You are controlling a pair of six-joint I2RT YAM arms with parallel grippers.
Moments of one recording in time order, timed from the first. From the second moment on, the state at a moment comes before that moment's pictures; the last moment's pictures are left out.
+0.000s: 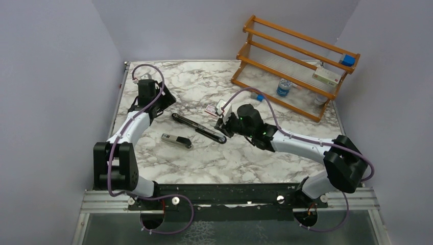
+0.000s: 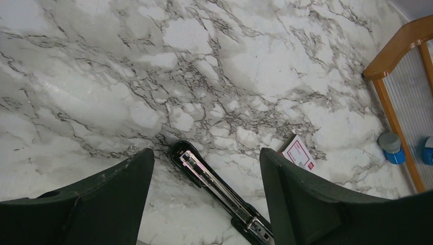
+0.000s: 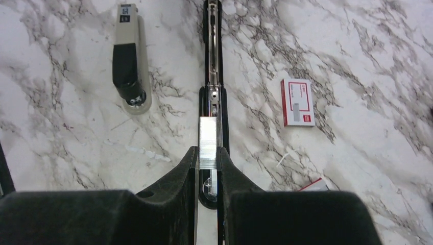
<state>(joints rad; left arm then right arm) -0.03 1.44 0.96 -0.15 0.04 -0.58 0.87 1.48 0.86 0.26 -0.17 -0.19</state>
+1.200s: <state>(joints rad) -0.13 1.75 1.03 -0.19 -0.14 -0.75 0.85 1.58 1.01 0.05 -0.13 -0.21</state>
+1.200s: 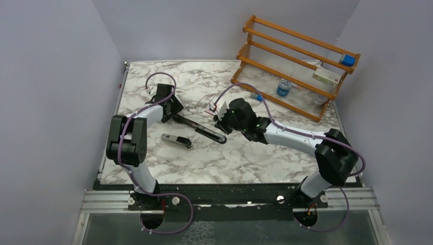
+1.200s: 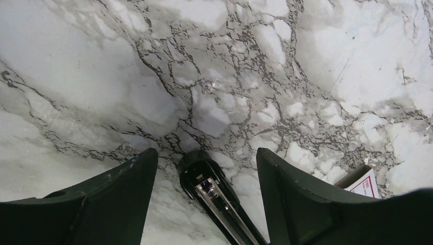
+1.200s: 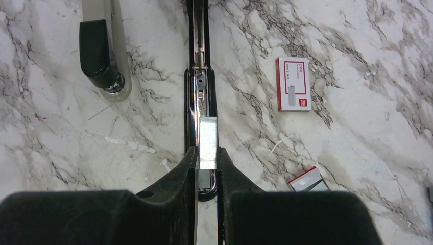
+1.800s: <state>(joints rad) -0.13 1.77 1.03 -0.19 -0.14 -0.76 0.84 1.63 1.04 0.02 -0.14 -0.24</state>
